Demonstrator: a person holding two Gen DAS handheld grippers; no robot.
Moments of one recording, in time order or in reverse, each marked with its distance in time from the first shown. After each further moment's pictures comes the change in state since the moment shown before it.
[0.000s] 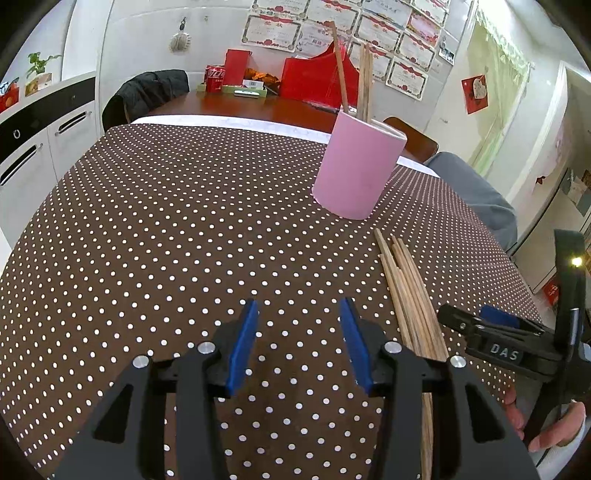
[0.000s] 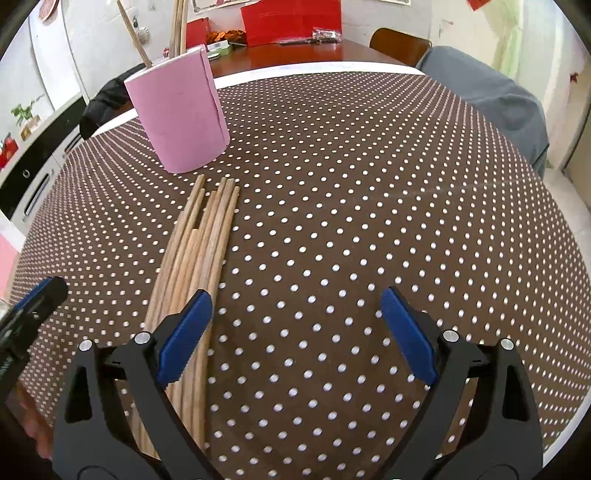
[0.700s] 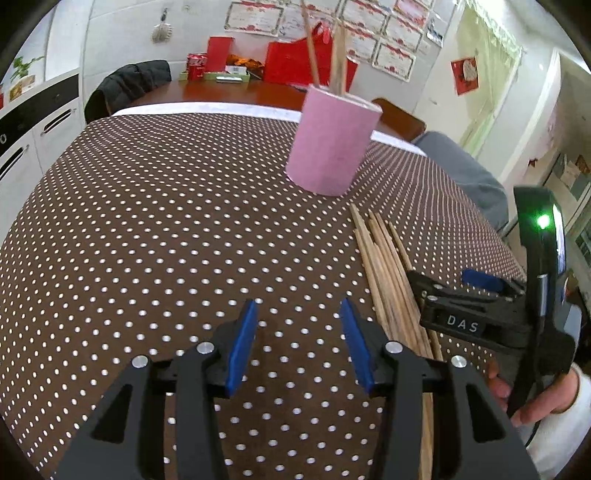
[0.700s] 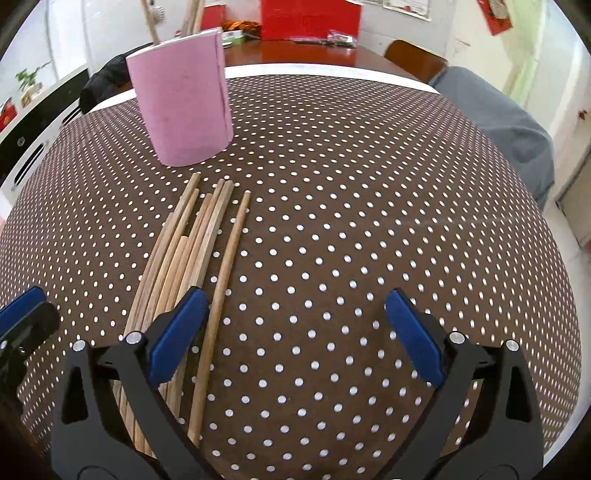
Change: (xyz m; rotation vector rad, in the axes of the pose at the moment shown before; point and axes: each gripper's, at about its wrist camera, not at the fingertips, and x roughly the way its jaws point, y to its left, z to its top) left arm 0.008 -0.027 -0.009 0.045 0.083 -0.021; right arm 0.020 0.012 0.029 -0.149 0.014 -0.054
